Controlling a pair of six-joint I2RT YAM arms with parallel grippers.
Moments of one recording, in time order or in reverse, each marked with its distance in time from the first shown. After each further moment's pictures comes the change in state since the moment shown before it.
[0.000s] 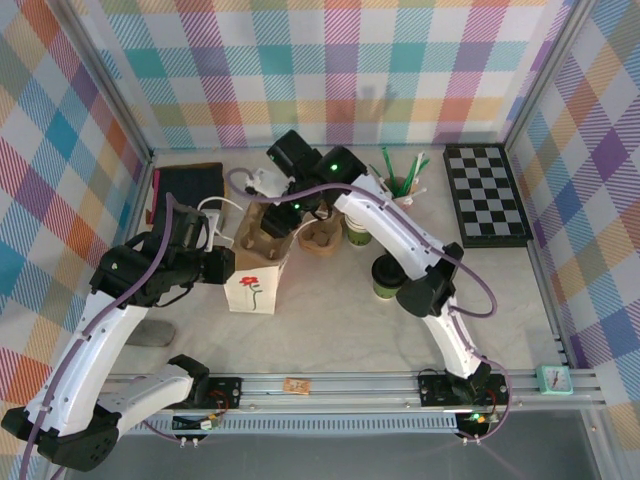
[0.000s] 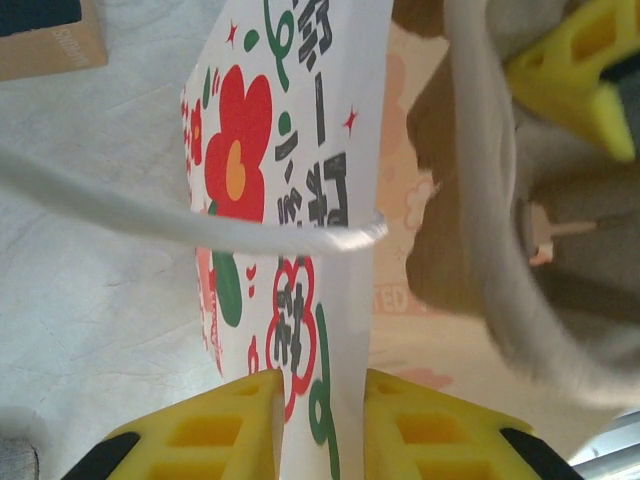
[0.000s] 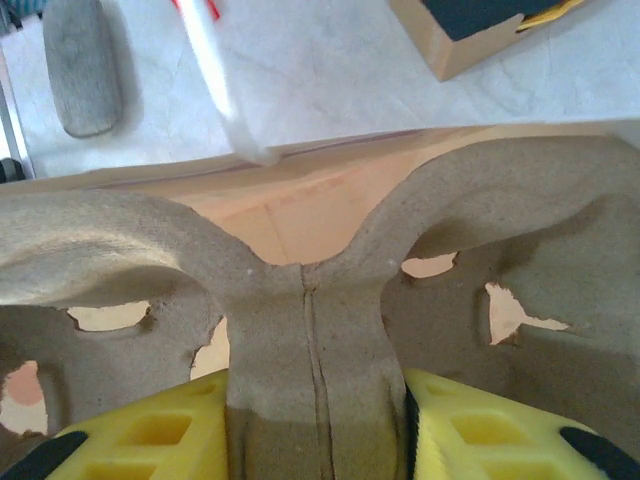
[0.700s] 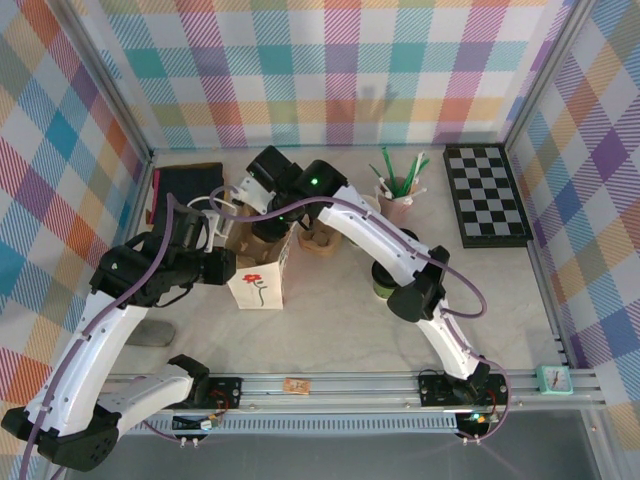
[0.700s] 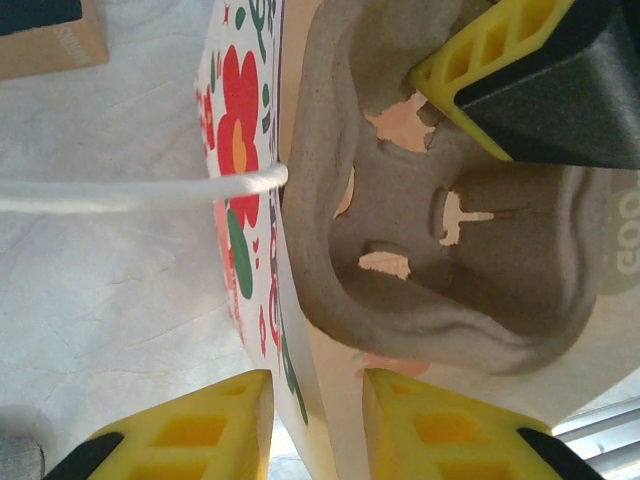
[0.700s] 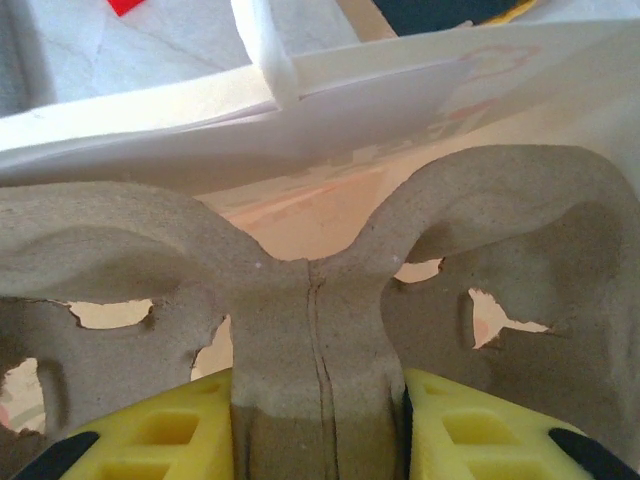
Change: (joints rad) left arm 0.000 0.000 0.000 -0.007 -0.002 0.011; right arm 0.085 0.048 0.002 0.050 0.227 -0.004
